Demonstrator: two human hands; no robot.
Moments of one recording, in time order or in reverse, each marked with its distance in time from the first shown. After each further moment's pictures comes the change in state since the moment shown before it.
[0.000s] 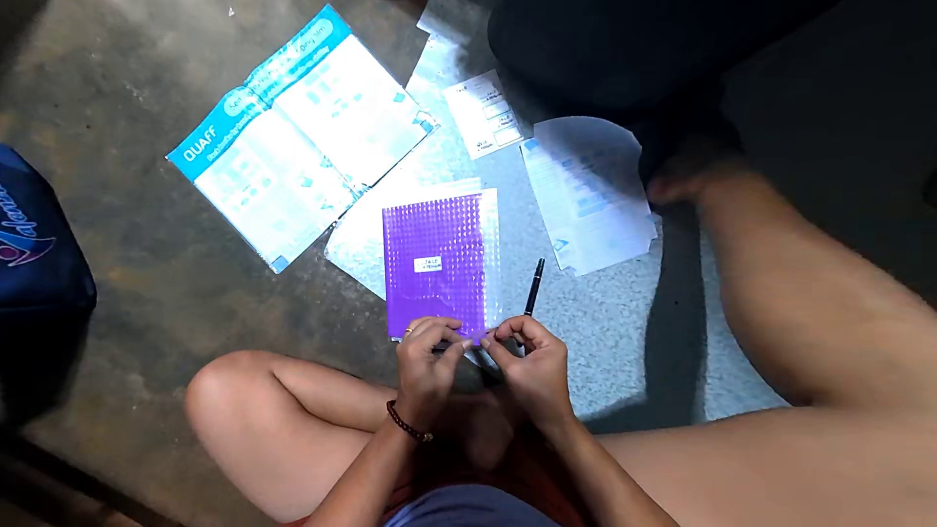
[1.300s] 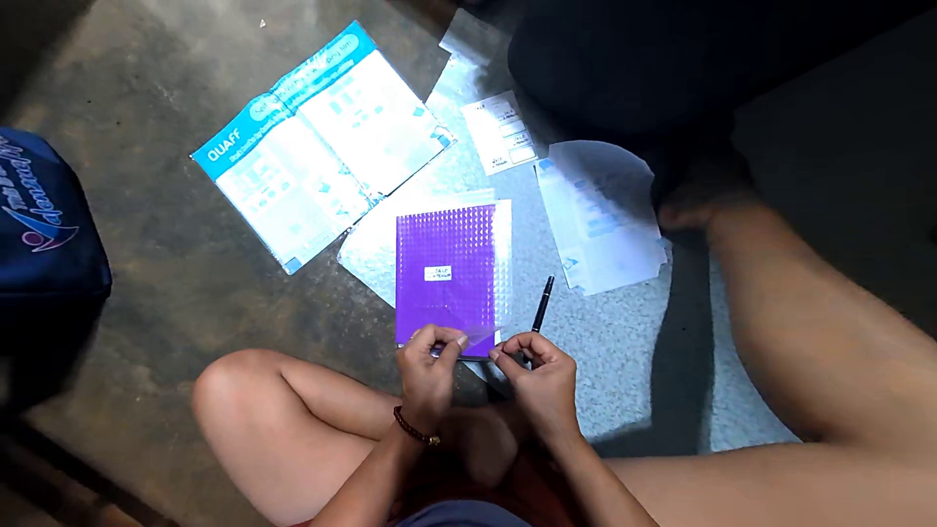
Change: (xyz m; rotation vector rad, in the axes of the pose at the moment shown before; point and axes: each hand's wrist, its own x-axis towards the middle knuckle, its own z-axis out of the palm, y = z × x) left_hand 0.005 0.010 0.002 -0.184 0.150 -0.260; right_hand 0.002 0.001 0.001 0.012 0.008 0.069
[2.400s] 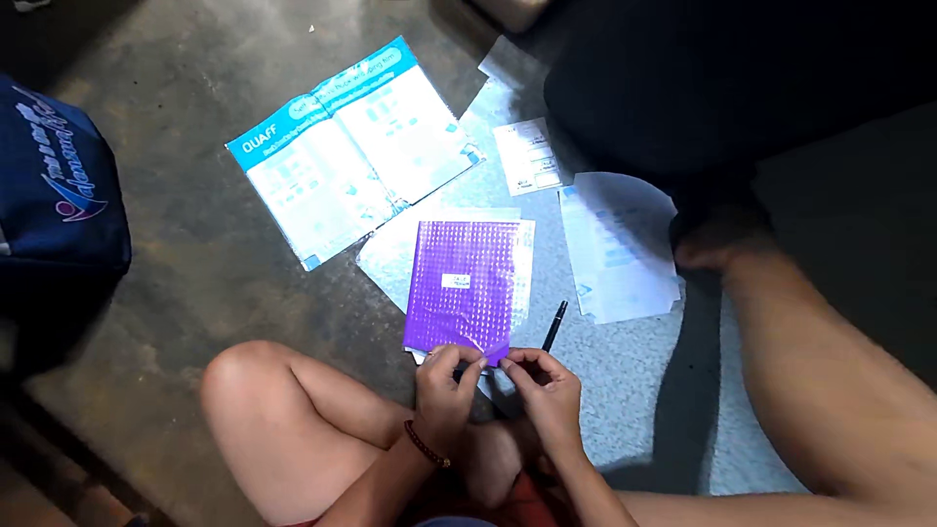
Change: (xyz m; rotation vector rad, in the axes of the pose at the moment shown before) left_hand -0.008 -0.019 0.005 0.132 0.019 0.291; right_hand 0.005 0.004 0.002 0.028 -0.027 -0.006
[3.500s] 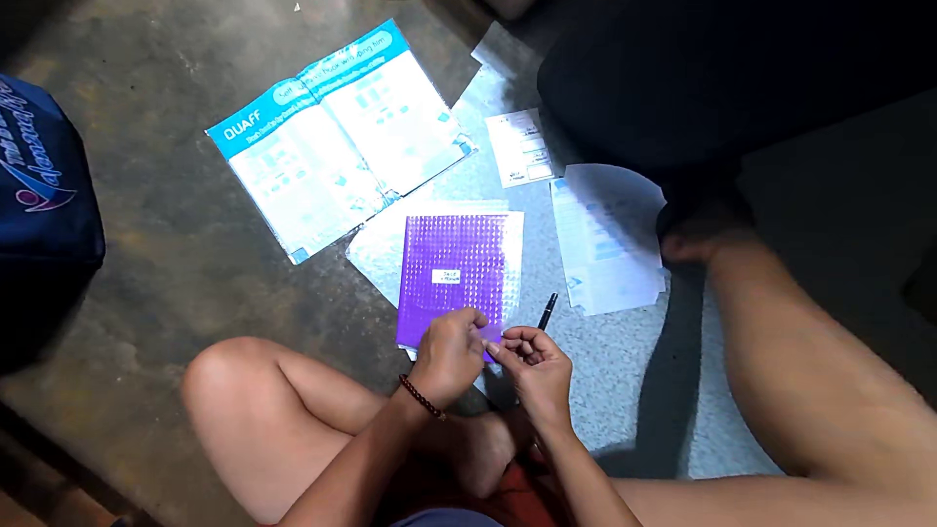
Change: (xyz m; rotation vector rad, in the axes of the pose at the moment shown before) left_hand 0.067 0.041 -0.011 0.207 -0.626 -0.417; right_hand 0.012 -0.005 0.006 0.194 0.012 0.030
